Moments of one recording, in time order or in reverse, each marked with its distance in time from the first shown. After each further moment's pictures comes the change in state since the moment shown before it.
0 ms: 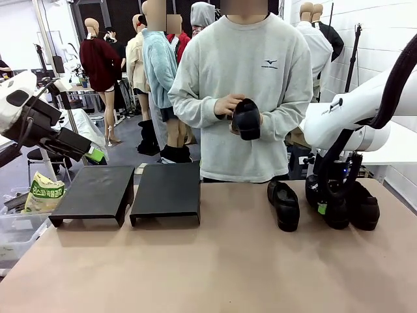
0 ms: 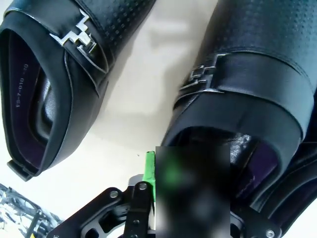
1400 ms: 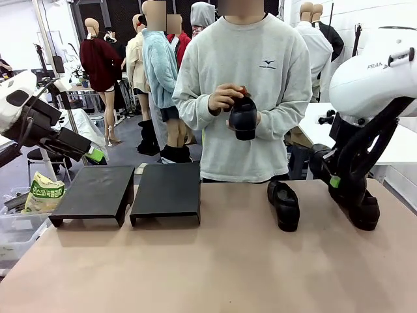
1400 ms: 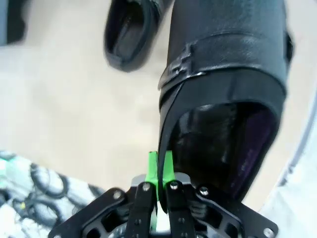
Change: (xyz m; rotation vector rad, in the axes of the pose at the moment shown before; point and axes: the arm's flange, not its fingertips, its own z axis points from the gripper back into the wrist) left arm 0.000 0.000 0.000 0.001 0.000 0.000; right arm -0.125 0.094 0.134 -0.078 -0.197 -0.104
